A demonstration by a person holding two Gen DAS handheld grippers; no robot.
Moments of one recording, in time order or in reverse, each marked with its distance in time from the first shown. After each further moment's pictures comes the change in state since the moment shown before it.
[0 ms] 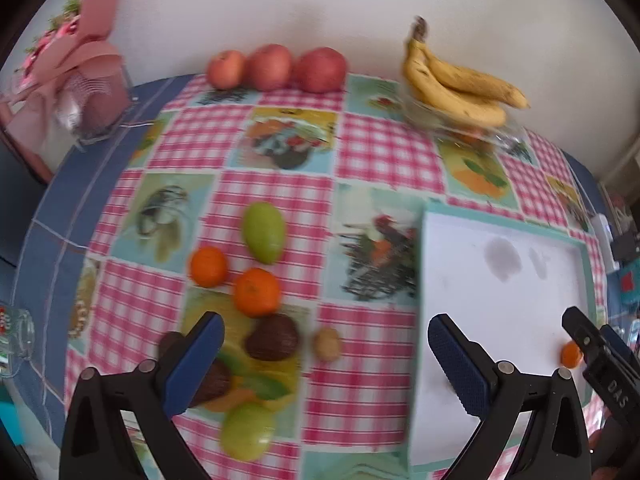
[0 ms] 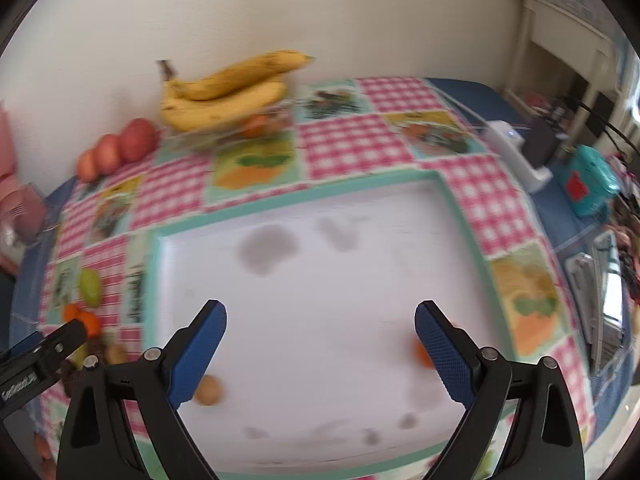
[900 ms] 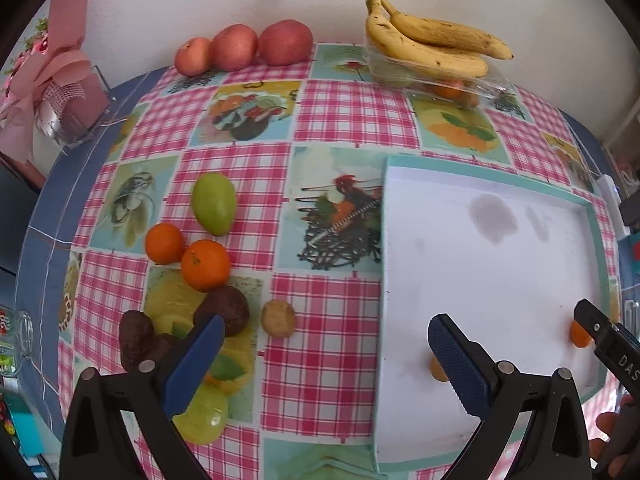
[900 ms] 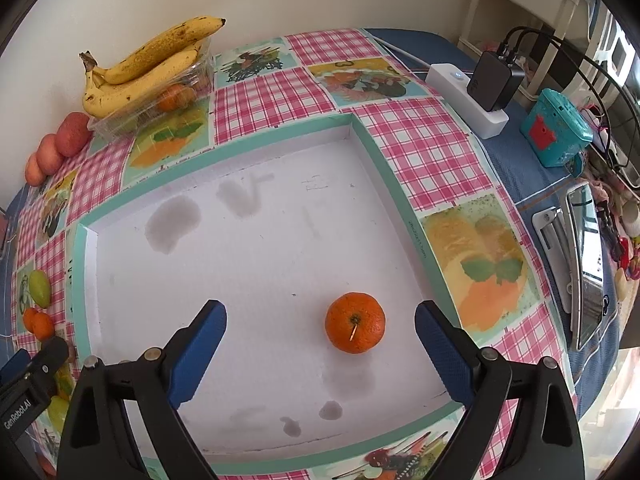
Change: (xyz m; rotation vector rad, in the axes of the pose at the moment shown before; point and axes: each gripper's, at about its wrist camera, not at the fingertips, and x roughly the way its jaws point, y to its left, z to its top) left arm 0.022 -0.048 -0.021 0.083 0.064 0.031; right arm 0.025 -0.070 -0.011 0.109 0.134 -0.139
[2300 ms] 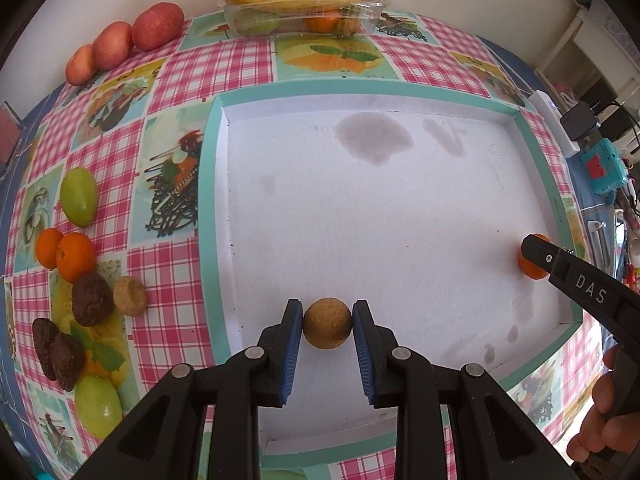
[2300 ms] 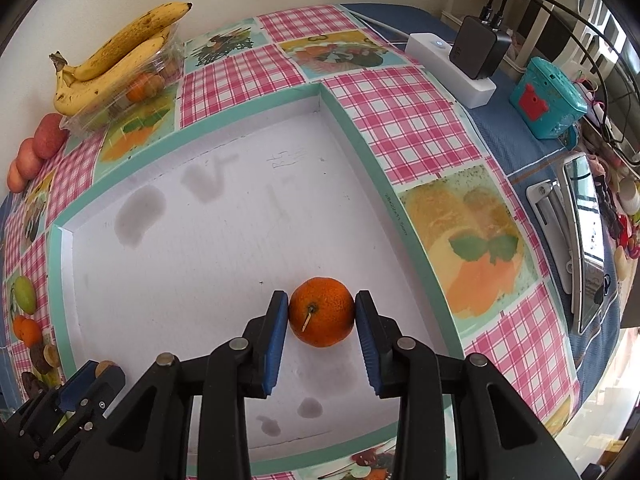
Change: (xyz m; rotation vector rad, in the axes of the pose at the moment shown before) left arm 0.026 -0.087 -0.021 0.198 0.128 -0.193; right arm 0.018 -0.018 -0.001 0.052 0.073 -0.032
